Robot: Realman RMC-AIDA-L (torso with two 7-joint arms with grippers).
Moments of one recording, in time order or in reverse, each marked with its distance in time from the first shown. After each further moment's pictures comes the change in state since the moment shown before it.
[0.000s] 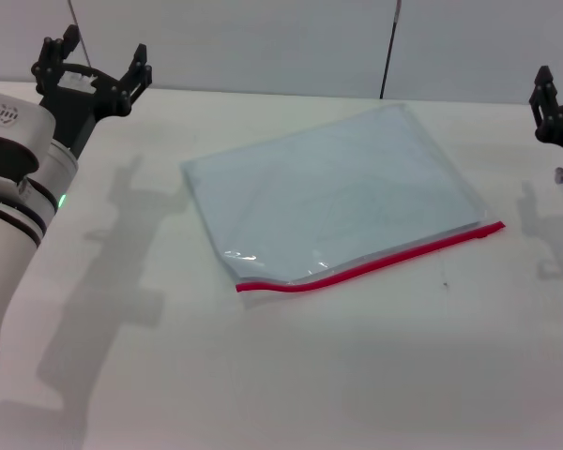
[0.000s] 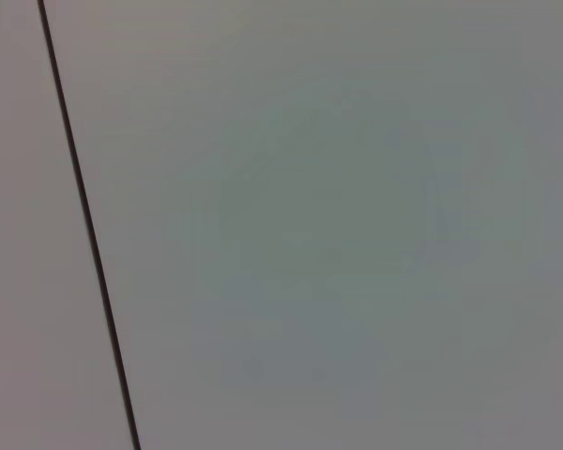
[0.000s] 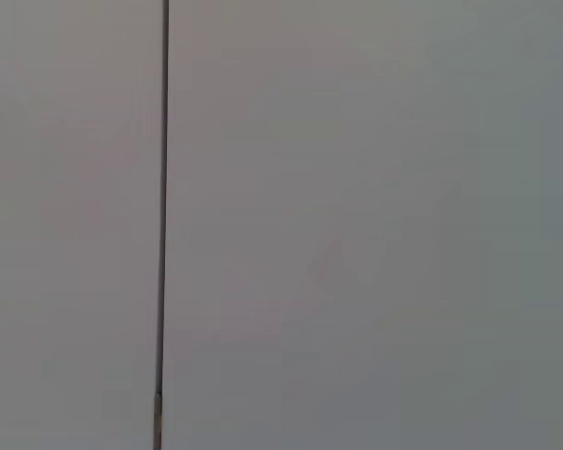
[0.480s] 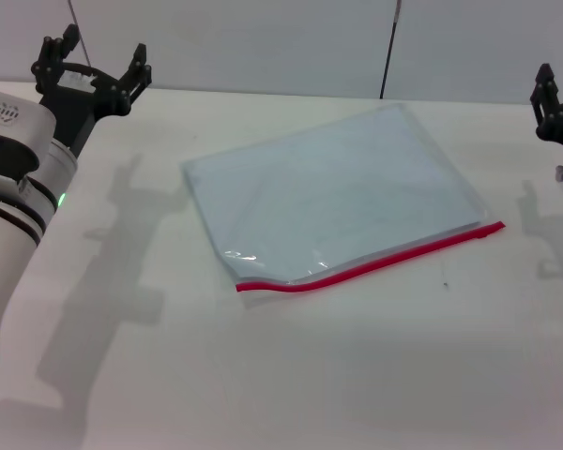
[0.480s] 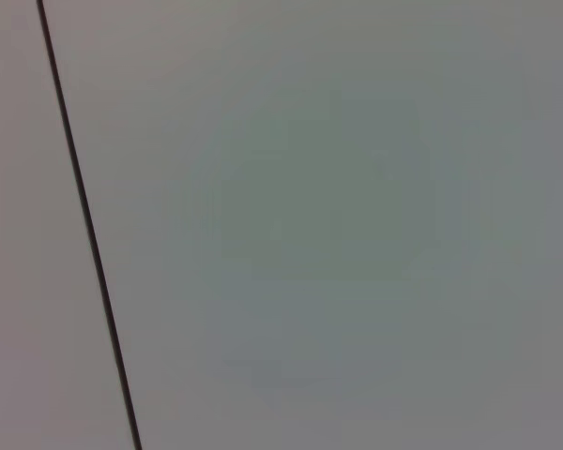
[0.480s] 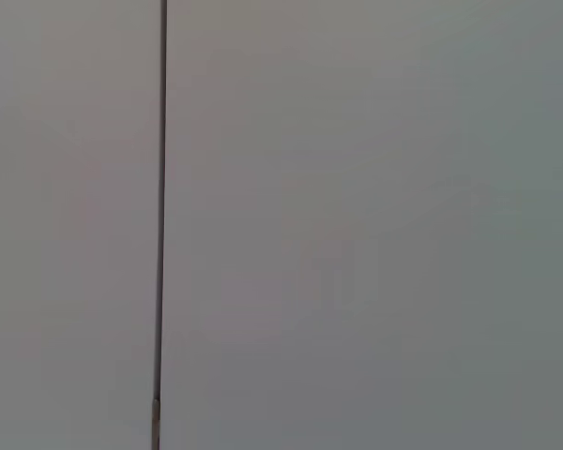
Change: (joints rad) left arm -0.007 0.001 -0.001 -0.010 0.000 0.000 0.000; right arm 0.002 0.000 0.003 0.000 0.000 -0.002 0.000
